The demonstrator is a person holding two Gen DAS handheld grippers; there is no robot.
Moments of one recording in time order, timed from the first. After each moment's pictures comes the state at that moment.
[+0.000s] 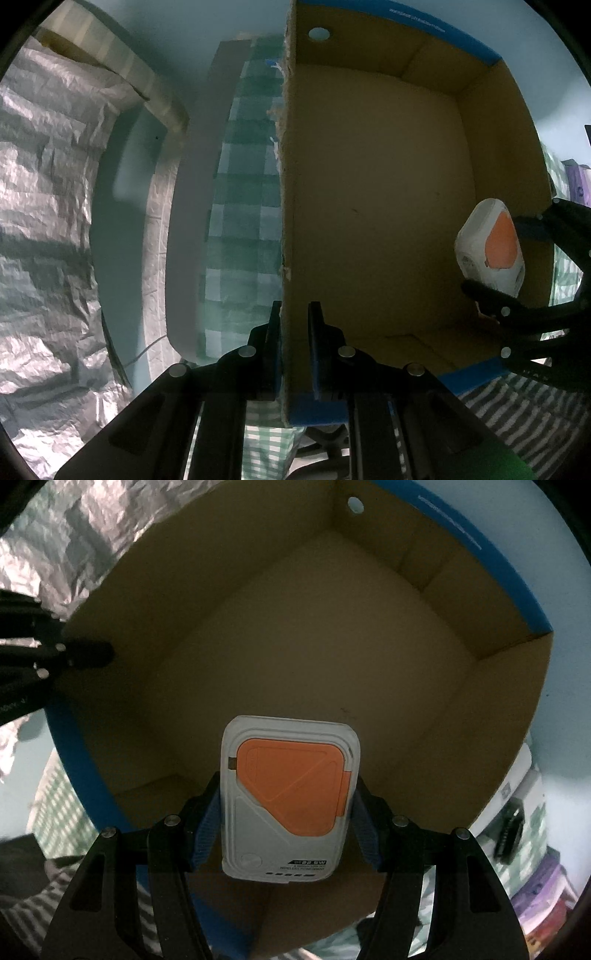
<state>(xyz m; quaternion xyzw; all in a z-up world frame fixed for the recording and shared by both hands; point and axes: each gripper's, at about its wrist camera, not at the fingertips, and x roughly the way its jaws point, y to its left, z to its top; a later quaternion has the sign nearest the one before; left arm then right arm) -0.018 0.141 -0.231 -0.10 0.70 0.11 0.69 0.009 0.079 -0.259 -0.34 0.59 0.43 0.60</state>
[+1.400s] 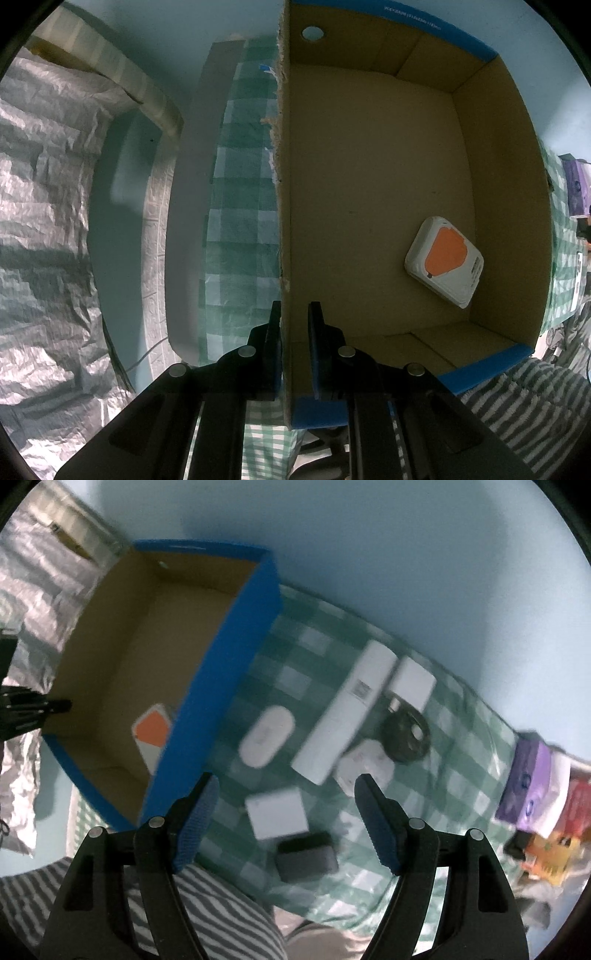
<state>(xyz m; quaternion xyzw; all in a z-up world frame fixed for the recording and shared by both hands) -0.011 0.142 -0.232 -0.10 0.71 0.09 0.69 0.096 -0.090 -0.191 -0.20 0.63 0.30 0.68</state>
